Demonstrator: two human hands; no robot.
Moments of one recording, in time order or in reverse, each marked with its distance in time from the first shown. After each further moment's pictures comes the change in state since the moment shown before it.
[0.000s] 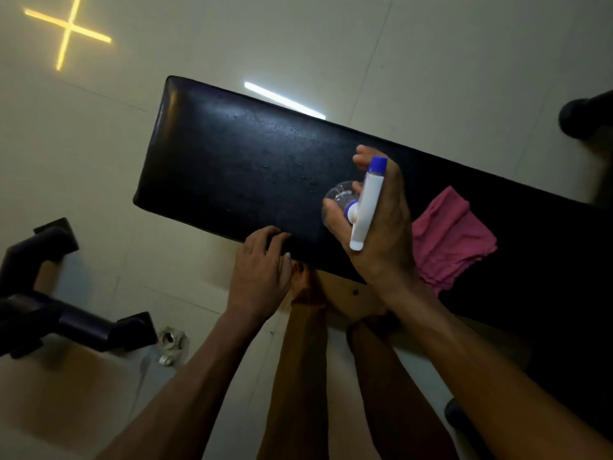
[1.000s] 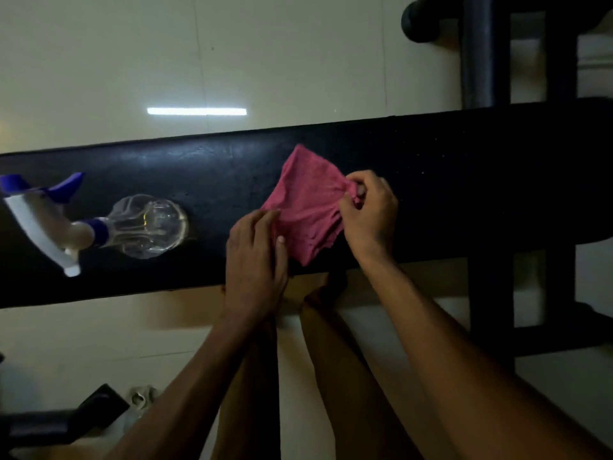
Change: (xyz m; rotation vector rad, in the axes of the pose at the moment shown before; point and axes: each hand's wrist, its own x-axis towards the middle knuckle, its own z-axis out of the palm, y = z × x) left_hand 0.019 0.241 0.070 -0.152 -0.039 0.289; right_hand -0.062 0.180 -0.190 -0.185 0.386 0.622
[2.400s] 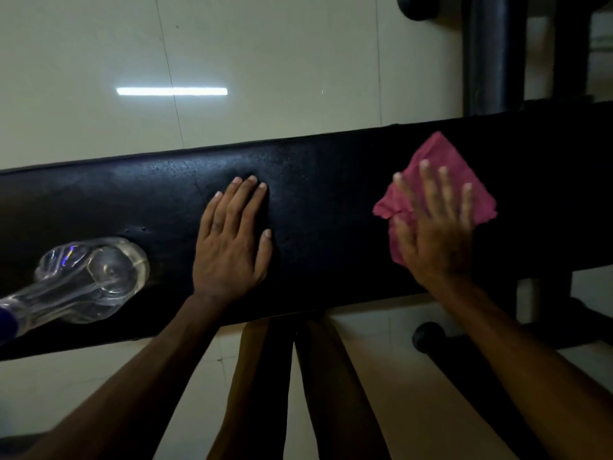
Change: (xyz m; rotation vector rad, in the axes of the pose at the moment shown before) left_hand 0.084 -0.047 0.040 0.276 -0.015 0.284; right_hand 0.062 0.113 -0.052 -0.784 -0.165 -0.376
